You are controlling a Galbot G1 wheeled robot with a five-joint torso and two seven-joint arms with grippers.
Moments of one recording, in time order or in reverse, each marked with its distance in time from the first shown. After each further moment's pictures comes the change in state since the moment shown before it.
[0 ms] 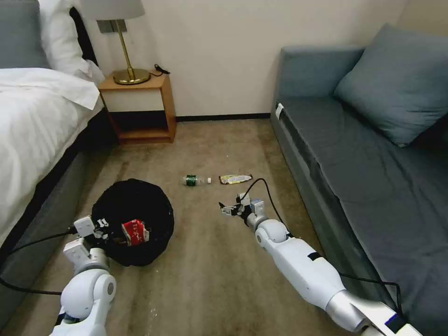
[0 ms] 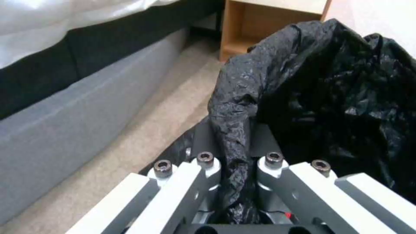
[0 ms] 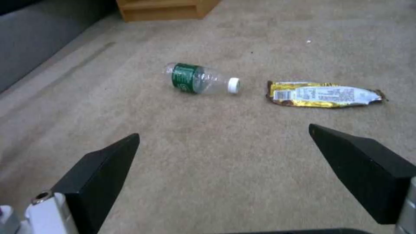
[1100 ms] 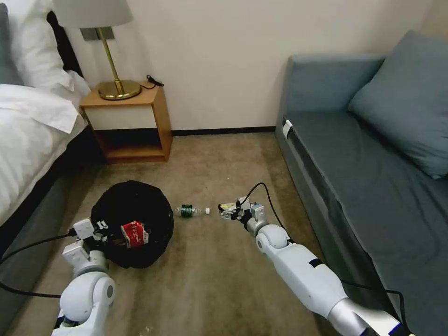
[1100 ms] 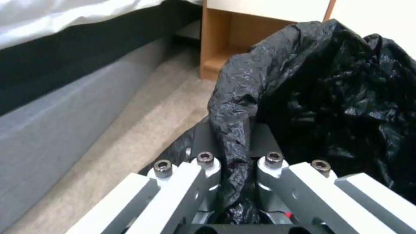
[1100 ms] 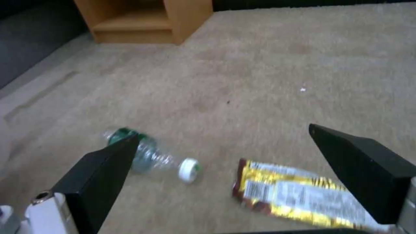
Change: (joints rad) left arm 0.006 0.005 -0.004 0.004 0.002 -0.007 0.003; right arm -0.035 0.000 0.017 0.022 -0.033 0.019 -0.017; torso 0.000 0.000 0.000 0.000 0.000
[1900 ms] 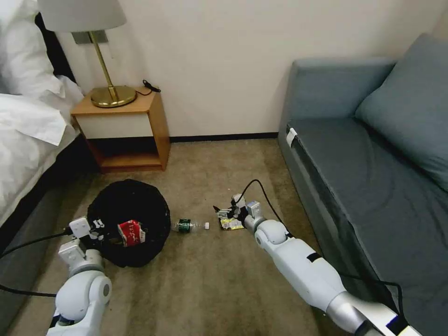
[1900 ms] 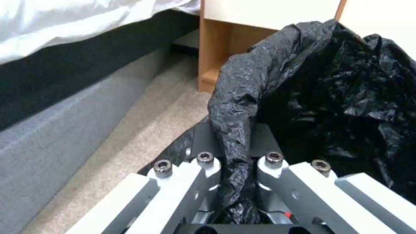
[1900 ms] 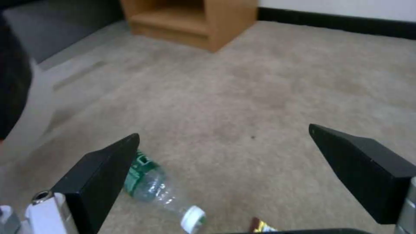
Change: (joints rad) left arm -0.008 0.024 -0.023 0.007 -0.012 -0.001 0.002; right arm 0.096 0.006 -0.064 -0.040 -0.097 -0.024 -0.170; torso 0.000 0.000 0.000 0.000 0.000
